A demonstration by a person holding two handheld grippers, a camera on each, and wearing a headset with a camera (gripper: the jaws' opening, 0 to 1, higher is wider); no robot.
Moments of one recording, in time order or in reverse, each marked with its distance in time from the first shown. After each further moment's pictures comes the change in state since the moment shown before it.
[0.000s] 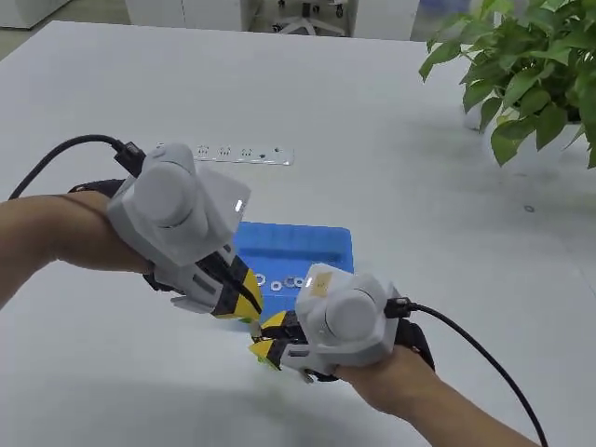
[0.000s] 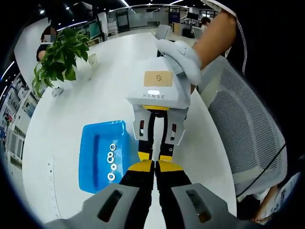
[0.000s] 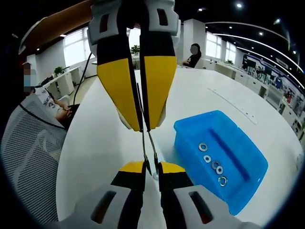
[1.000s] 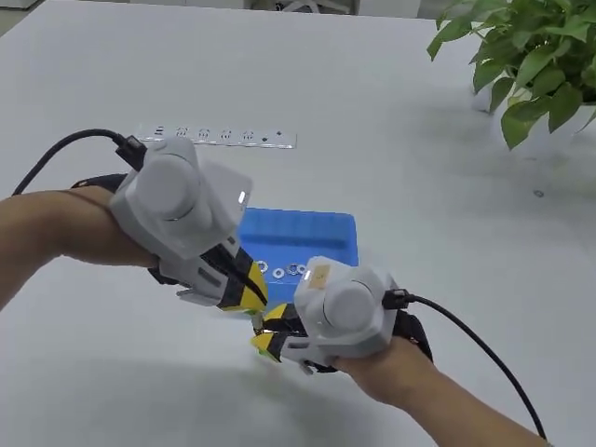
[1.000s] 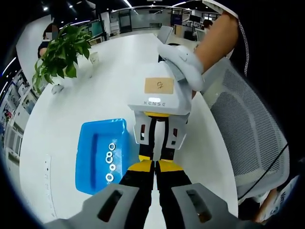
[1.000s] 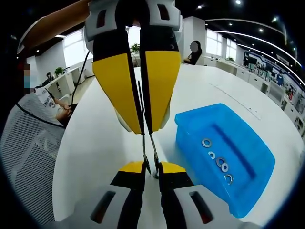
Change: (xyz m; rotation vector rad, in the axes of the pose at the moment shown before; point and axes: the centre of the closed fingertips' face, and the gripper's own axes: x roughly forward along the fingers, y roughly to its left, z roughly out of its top) left arm 0.008 0.003 -0.002 -0.026 -0.015 -0.001; right arm 0.009 -0.002 -0.008 0.014 0.013 0.017
